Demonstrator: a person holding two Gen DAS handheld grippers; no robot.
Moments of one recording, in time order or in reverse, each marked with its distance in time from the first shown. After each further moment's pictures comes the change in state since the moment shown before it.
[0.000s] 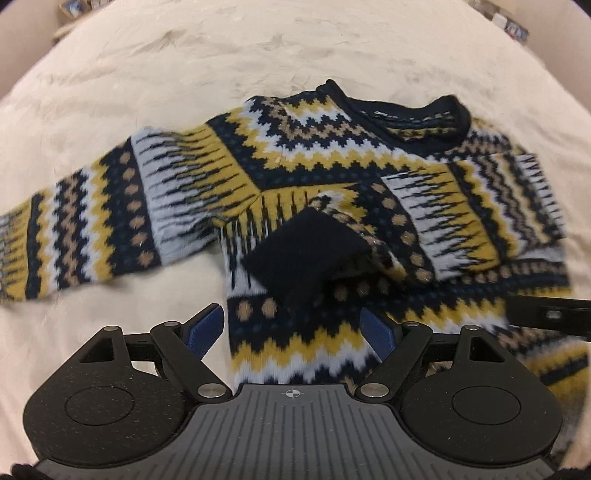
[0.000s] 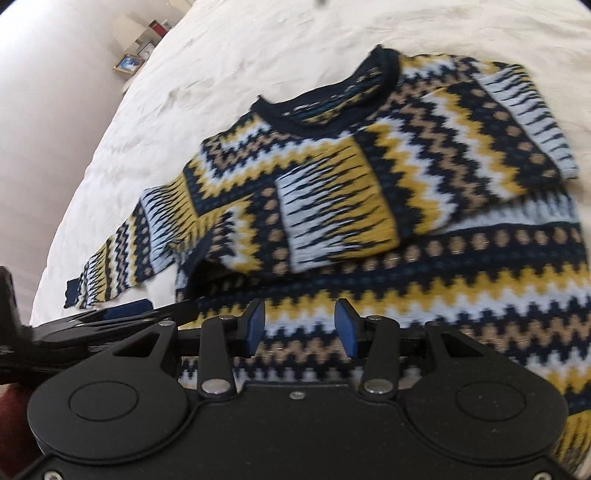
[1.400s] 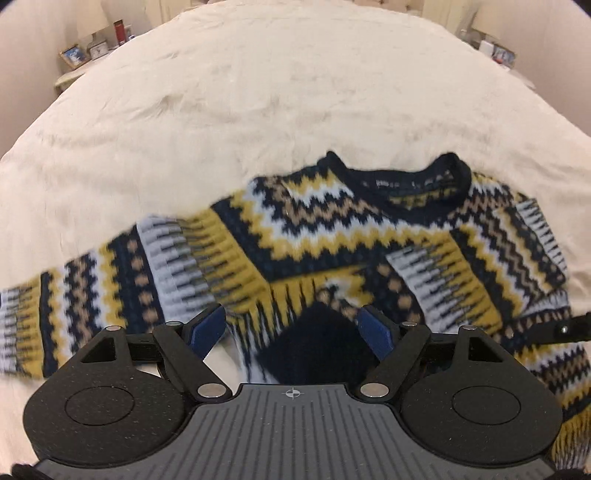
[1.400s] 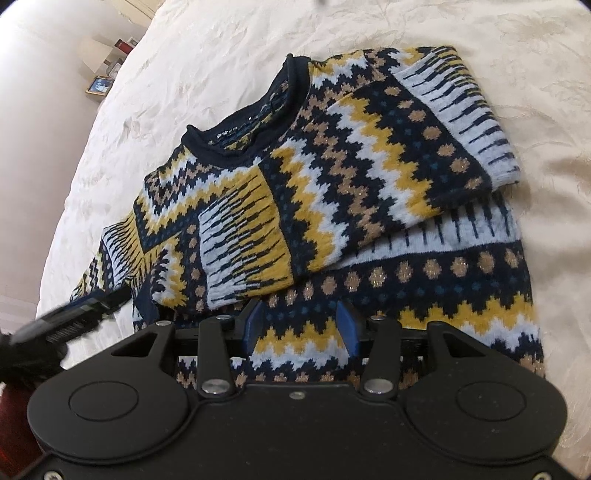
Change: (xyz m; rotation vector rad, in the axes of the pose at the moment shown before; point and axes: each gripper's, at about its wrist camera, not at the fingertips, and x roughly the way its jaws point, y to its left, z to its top) left arm -0.010 0.010 0.037 0.042 -0.160 -0.014; right arm 0.001 -0.070 0.028 0.099 0.031 0.016
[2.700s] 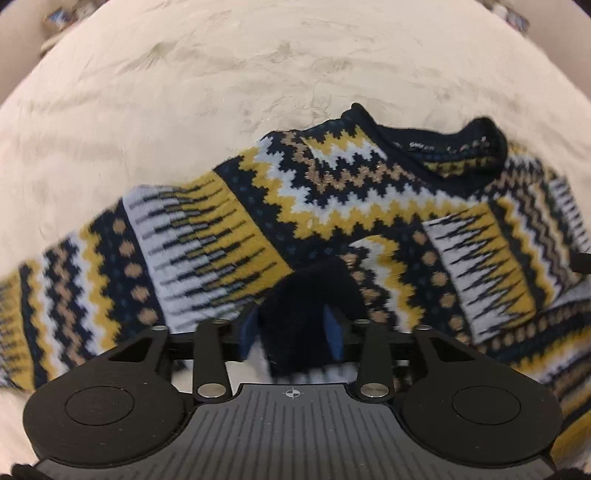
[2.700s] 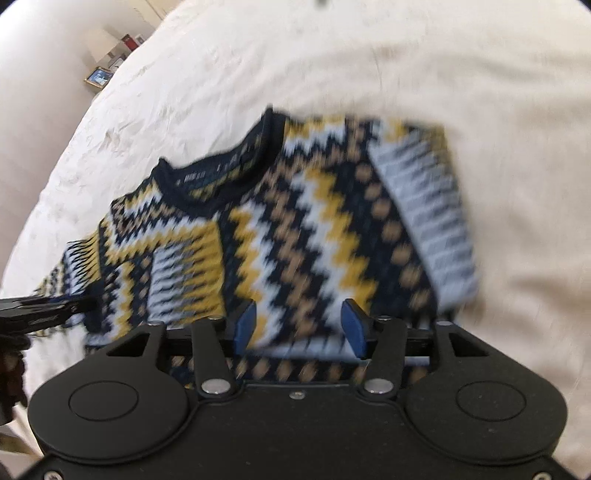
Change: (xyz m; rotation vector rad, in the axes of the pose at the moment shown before) left arm 0.036 0.019 0.018 -0.035 0.183 -0.028; right arm -0.001 -0.012 0.048 -0.195 -0.123 -0.133
